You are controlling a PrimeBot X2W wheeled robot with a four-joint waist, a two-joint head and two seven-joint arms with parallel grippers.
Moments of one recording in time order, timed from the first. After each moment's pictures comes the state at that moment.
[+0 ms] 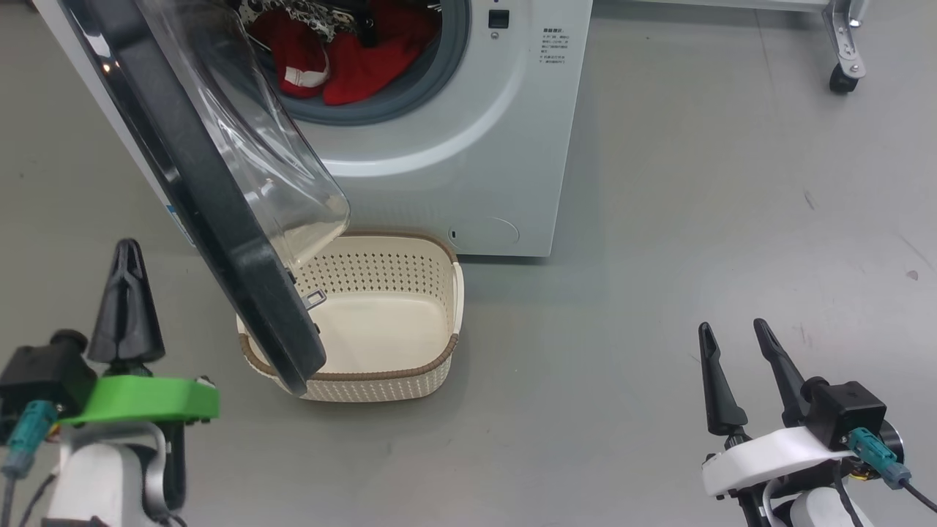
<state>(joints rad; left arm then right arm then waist) -0.18 0.04 0.05 0.16 -0.26 -0.02 -0.25 0.01 -0.15 0.25 0.13 0.41 0.03 -0.26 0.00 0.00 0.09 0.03</state>
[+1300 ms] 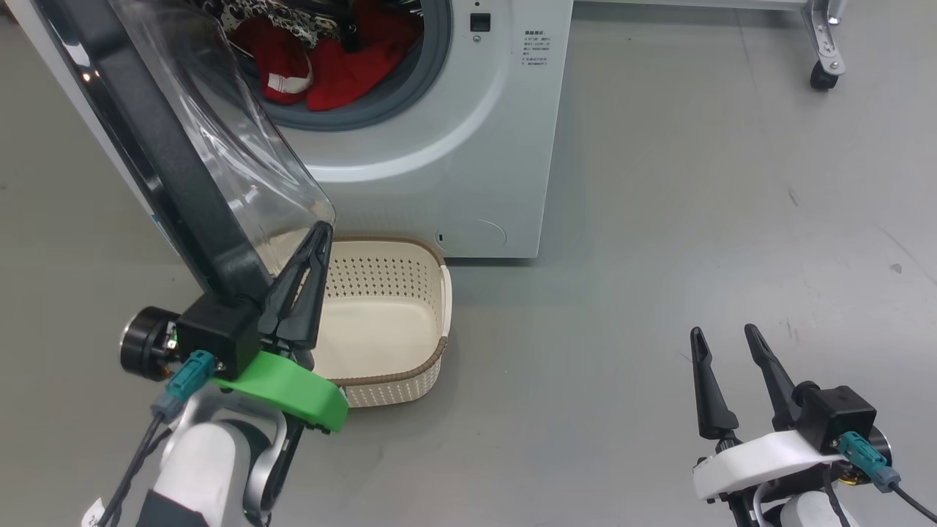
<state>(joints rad) -0.25 0.05 -0.23 -0.01 -0.23 -0.09 -0.05 0.01 -0.10 0.21 0.15 0.37 0.07 -0.26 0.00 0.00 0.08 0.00</state>
